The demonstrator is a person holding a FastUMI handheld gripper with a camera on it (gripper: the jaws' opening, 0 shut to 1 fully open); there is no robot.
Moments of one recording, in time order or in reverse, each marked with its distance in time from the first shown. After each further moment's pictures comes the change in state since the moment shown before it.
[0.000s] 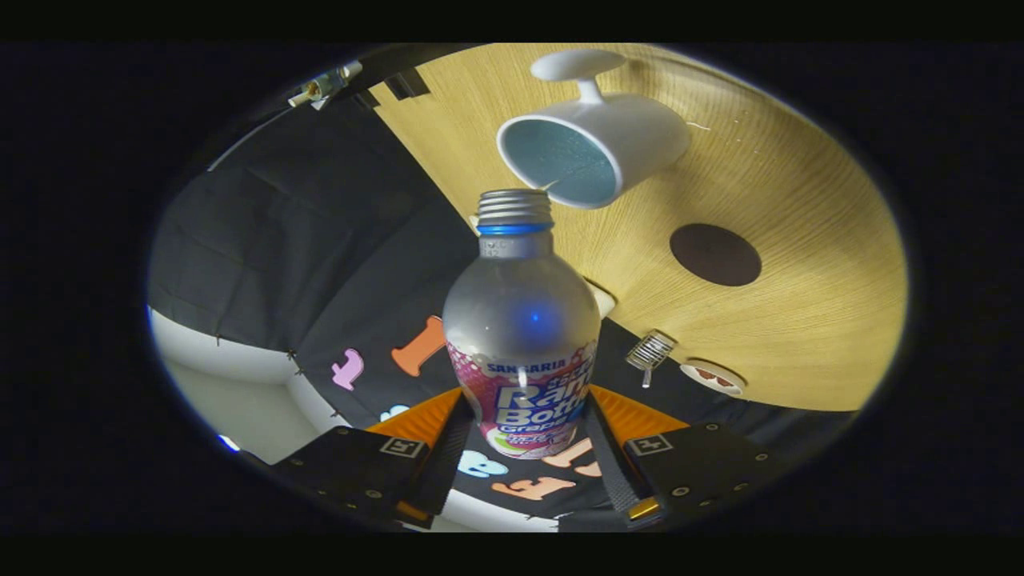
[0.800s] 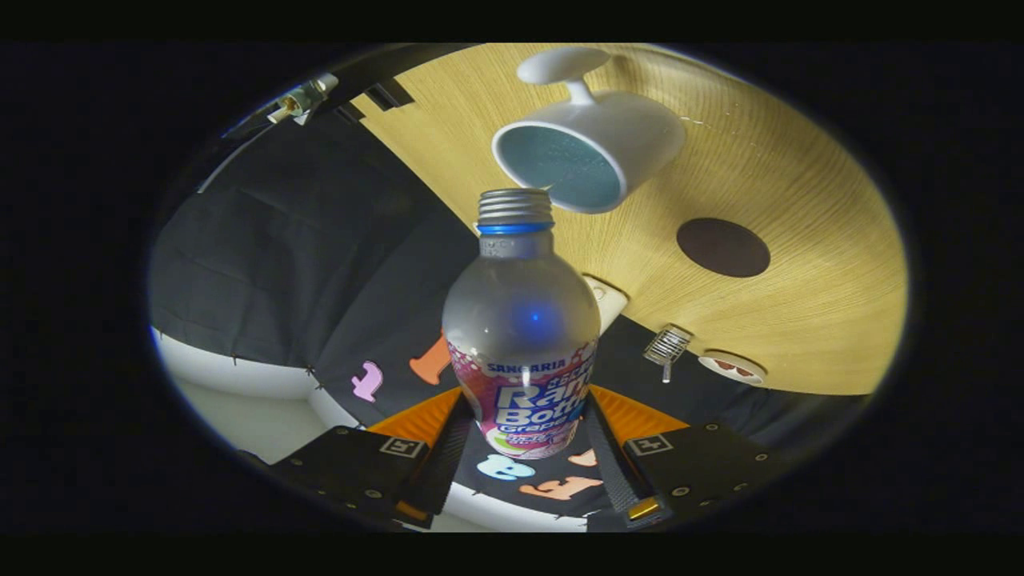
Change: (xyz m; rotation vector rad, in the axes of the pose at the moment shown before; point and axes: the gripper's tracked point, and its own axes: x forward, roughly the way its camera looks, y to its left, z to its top) arm -0.001 0.017 0.003 0.098 -0.004 0.052
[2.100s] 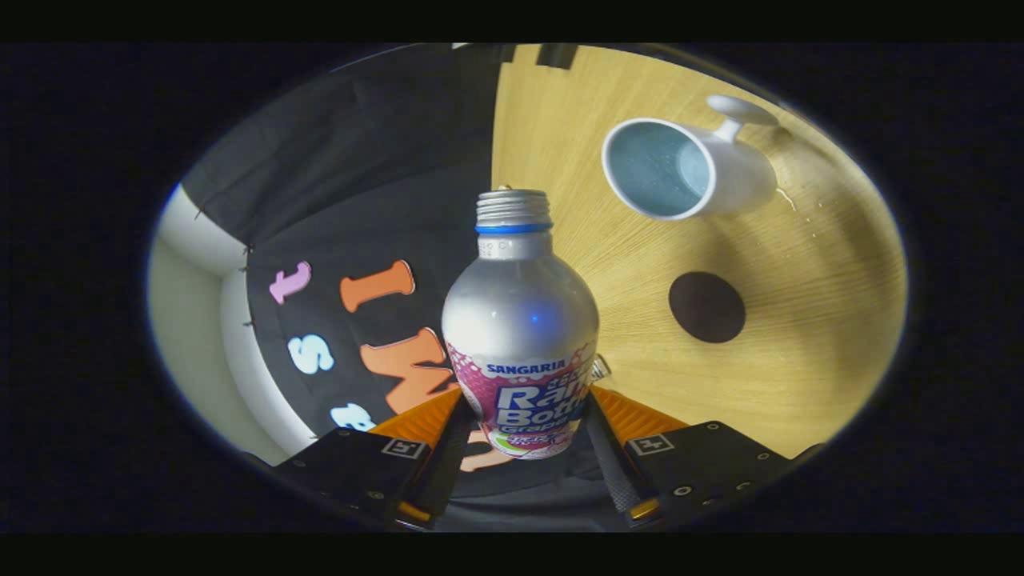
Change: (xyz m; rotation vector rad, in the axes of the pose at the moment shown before) arm 0.000 -0.063 -0.010 -0.693 0.031 -0.203
